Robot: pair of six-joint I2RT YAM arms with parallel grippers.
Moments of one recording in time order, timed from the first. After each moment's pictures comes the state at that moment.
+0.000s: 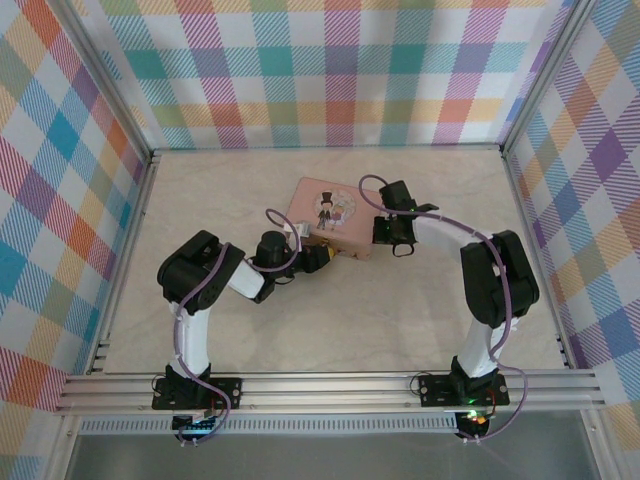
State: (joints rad) left arm -0.52 2.01 0.69 0.99 0.52 -0.73; right arm 0.41 1.80 1.17 -0.45 0.05 0.40
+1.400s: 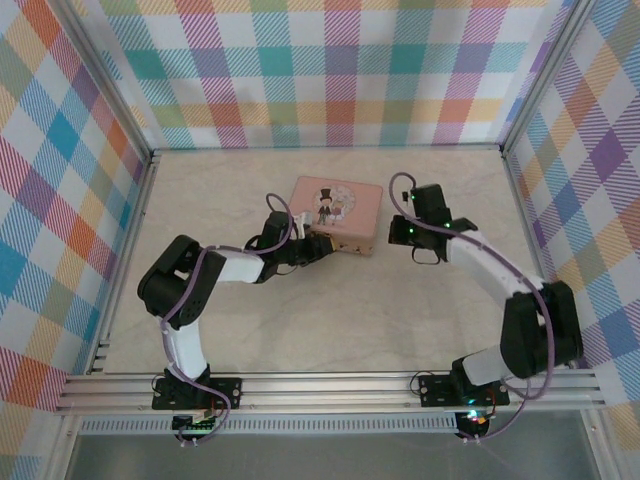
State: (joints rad) left arm -0.54 1.86 0.86 0.47 0.53 -0.91; right arm 0.33 1.40 0.95 -0.40 -0.14 0.40
